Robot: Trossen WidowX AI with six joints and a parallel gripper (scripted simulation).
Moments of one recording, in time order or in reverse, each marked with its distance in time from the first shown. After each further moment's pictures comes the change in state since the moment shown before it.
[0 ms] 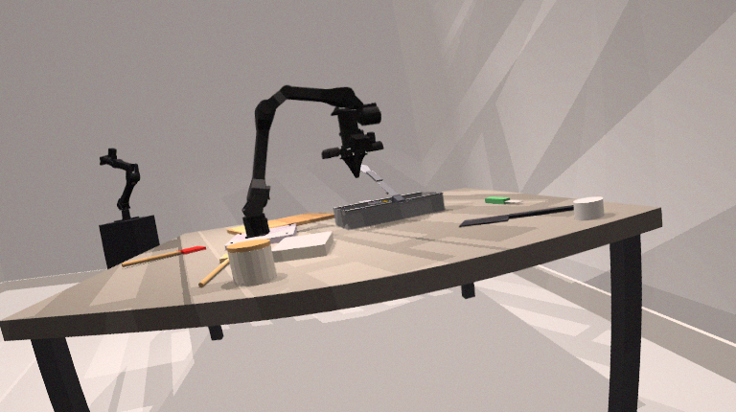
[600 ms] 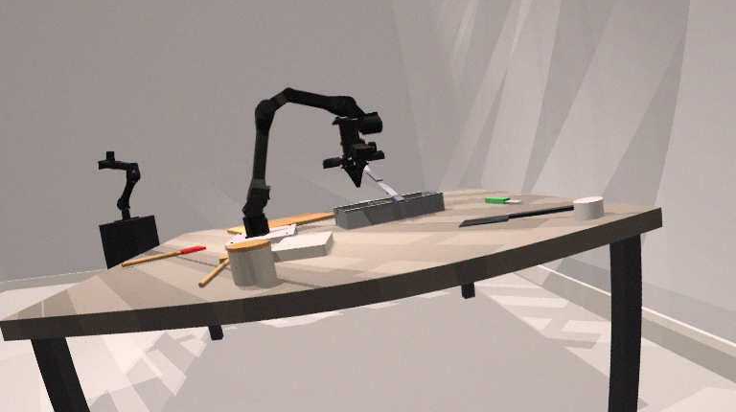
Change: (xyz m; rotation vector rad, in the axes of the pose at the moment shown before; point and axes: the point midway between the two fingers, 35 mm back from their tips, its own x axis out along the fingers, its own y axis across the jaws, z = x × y) arm 0.029 -0.001 0.000 0.002 0.000 -0.001
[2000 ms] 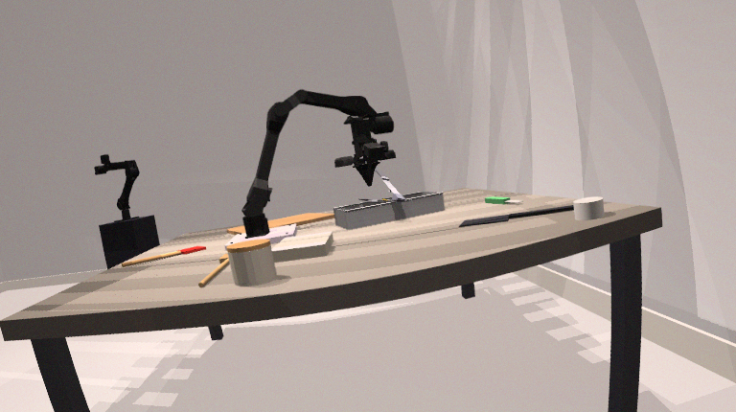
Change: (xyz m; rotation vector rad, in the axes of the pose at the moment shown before) arm 0.002 0.038 0.000 -0.002 0.000 -0.005
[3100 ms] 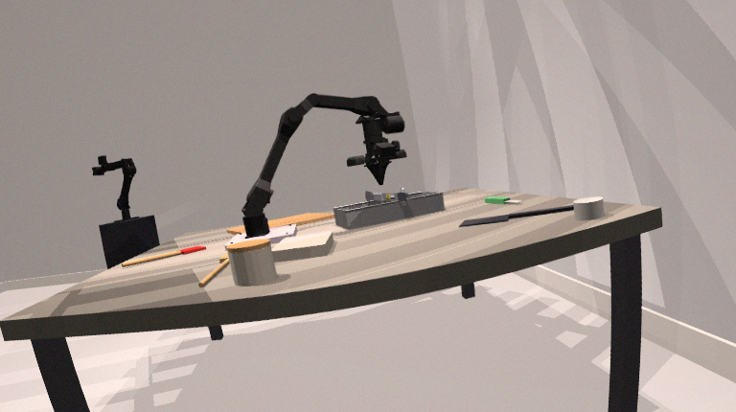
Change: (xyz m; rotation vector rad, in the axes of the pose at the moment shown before) arm 0.002 0.040 0.000 0.000 0.000 0.004
